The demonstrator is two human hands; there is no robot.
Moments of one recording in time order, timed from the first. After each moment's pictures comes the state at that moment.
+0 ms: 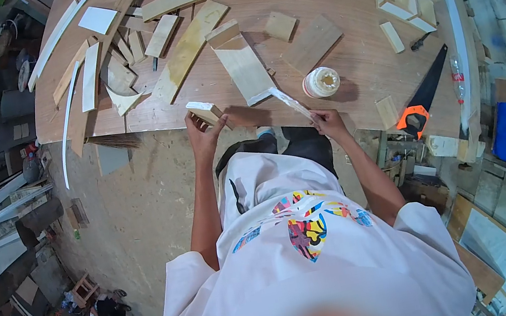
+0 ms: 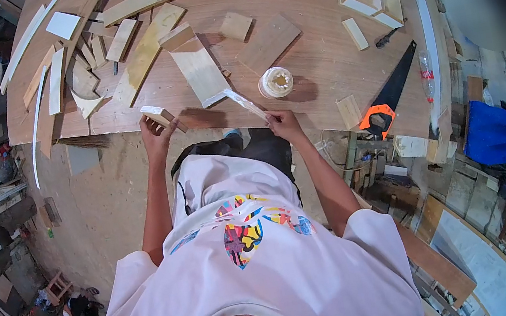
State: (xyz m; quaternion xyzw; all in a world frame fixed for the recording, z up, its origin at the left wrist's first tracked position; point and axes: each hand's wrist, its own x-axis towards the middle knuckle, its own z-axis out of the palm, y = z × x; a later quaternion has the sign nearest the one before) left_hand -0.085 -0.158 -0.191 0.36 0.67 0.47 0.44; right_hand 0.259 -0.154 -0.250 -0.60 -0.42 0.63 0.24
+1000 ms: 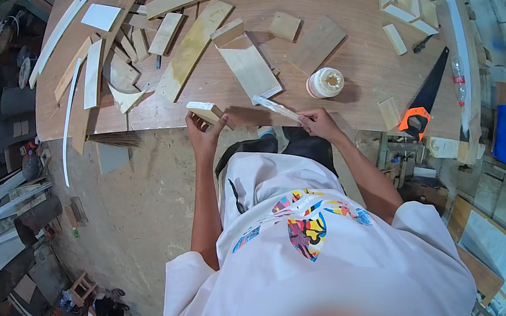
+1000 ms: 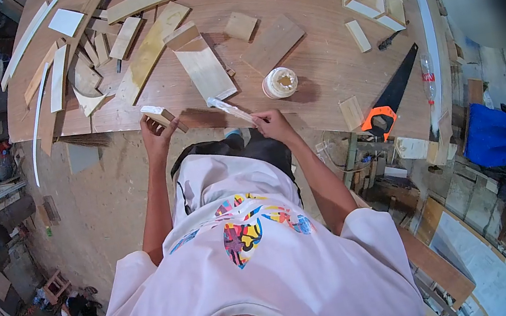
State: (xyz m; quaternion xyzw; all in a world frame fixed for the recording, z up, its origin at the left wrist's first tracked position) left_hand -0.096 -0.160 -0.196 0.35 0.67 0.48 0.45; right_hand 0.231 -0.145 -0.247 -0.54 -0.46 0.68 0.20
